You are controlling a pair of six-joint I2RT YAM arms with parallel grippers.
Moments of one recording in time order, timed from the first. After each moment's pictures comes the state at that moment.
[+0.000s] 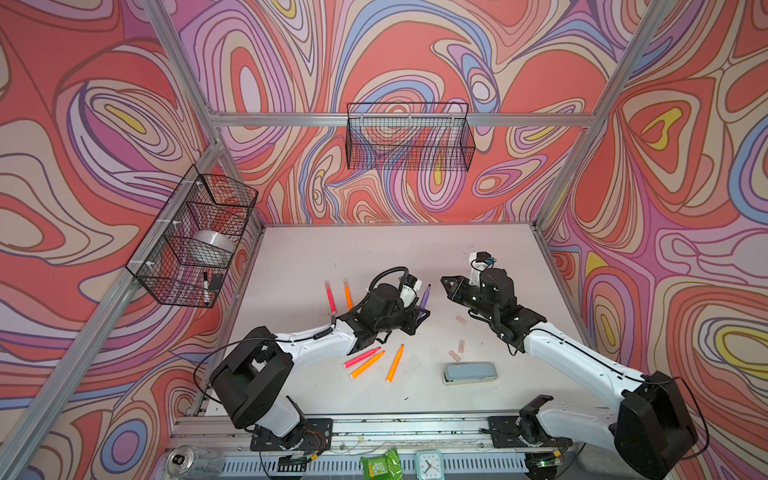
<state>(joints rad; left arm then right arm) -0.80 1.54 0.82 0.24 0.27 -0.42 0.48 1.19 0.73 0.08 -0.07 0.79</state>
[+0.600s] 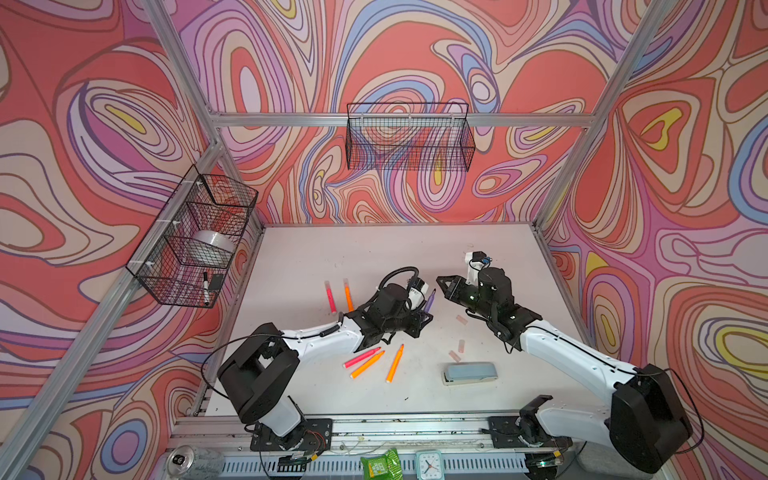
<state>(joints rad) -0.83 1.58 0.87 0.14 0.25 -0.39 0.48 1.25 0.73 0.13 -0.14 0.81</state>
